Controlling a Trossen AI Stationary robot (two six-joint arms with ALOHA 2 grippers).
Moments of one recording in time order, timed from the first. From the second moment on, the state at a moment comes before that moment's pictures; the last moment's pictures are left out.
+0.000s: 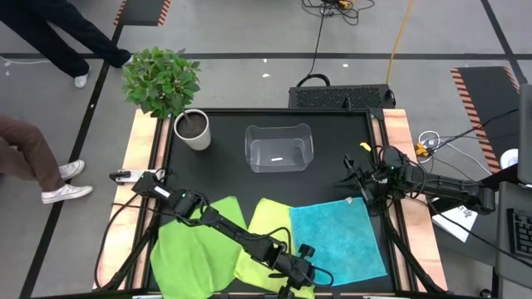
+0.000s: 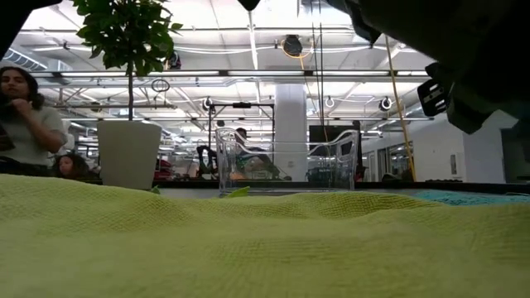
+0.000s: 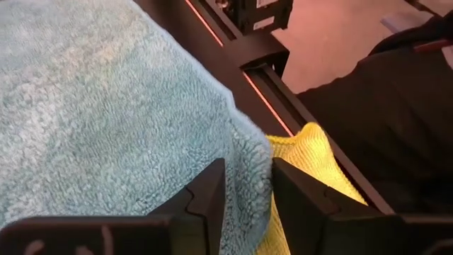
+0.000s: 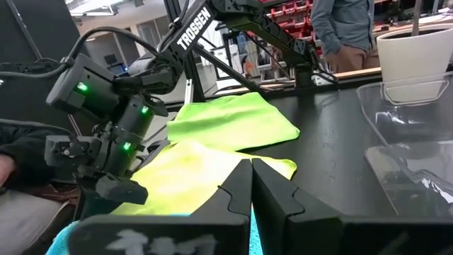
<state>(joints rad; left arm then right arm) -0.48 2.56 2.07 -0.17 0.04 0.03 -0.33 0.21 0.01 0.15 -0.63 0.20</state>
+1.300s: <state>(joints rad) -0.46 2.47 2.07 -0.27 0.02 0.10 -0.33 0.21 0.01 0.11 -0.63 0.20</state>
